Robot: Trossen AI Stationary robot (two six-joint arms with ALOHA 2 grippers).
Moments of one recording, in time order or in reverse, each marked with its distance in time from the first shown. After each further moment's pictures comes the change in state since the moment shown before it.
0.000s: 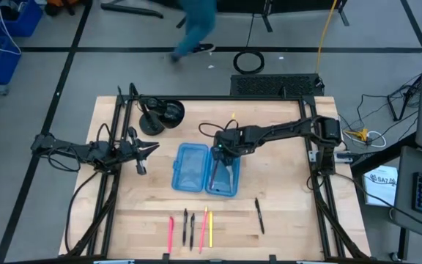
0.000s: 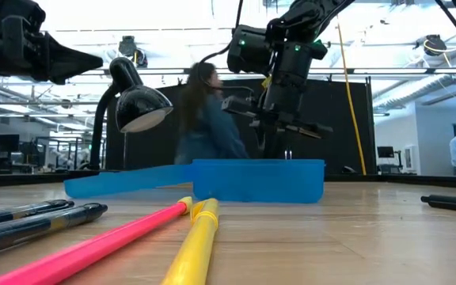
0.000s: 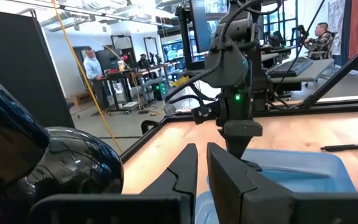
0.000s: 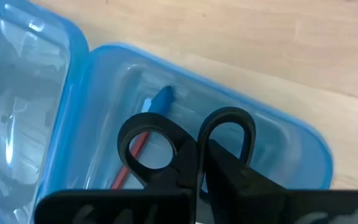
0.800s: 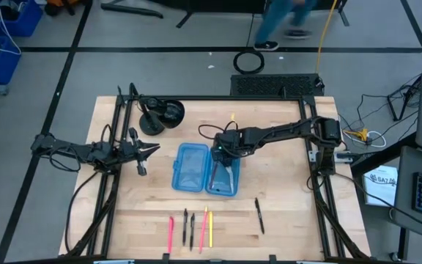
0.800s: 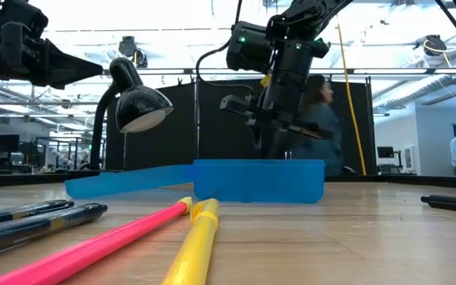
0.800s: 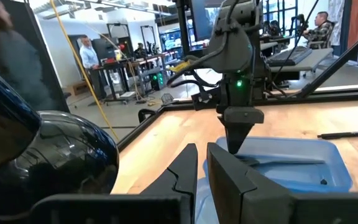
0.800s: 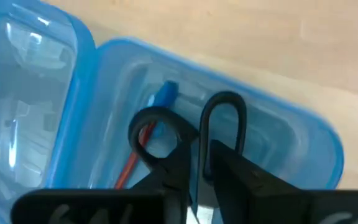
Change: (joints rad) left arm 0.000 0.000 0.000 -0.054 0.001 -0.035; right arm 0.022 0.000 0.000 0.006 0.020 0.038
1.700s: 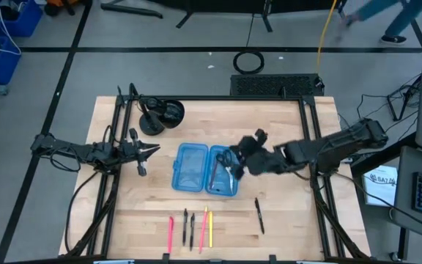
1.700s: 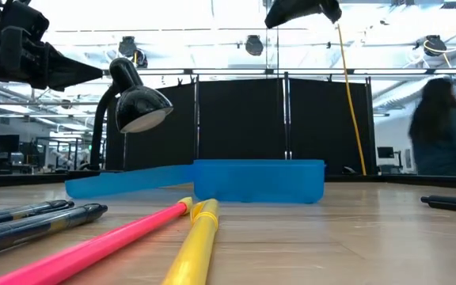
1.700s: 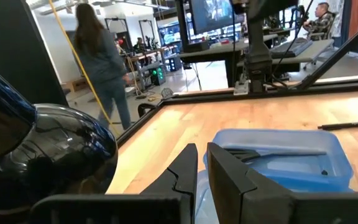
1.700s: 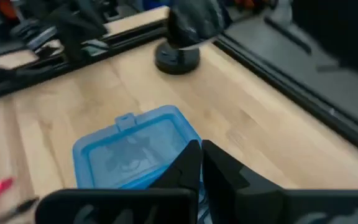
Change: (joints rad) left arm 0.000 0.000 0.000 -0.026 -0.001 -0.001; right arm 0.386 -0.463 -0.050 0.112 0.635 -0.700
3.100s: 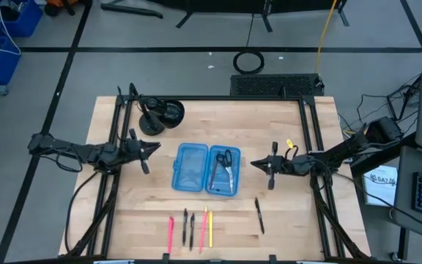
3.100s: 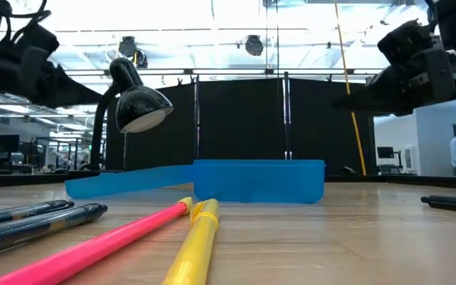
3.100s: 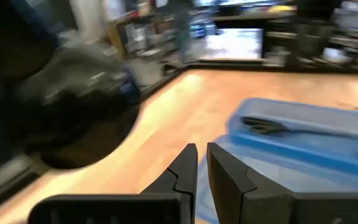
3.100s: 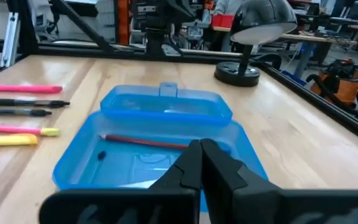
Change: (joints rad) left arm 0.016 0.076 0.010 -0.109 -0.151 -0.215; right arm -0.013 -0.247 -1.172 1.480 -0.270 -0.547
